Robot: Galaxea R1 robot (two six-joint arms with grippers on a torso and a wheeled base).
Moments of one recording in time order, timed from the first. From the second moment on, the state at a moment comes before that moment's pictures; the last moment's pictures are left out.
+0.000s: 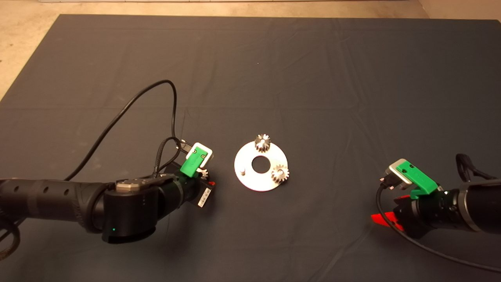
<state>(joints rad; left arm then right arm) 0.01 2.35 -0.64 1.28 1.47 -1.15 0.12 1.97 -0.40 -0.73 -1.39 1.17</state>
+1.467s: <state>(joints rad) 0.03 2.35 -0.64 1.29 1.48 -1.12 0.09 1.89 -0.39 -0.73 -1.32 1.13</state>
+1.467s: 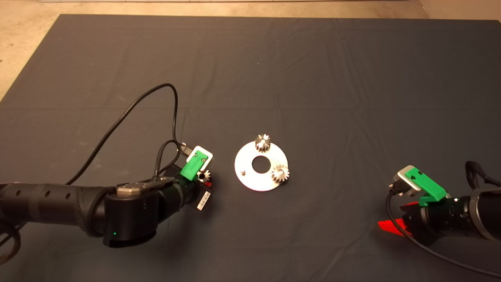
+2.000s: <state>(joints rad) 0.03 2.35 -0.64 1.29 1.48 -1.10 0.07 1.89 -0.39 -0.73 -1.32 1.13</state>
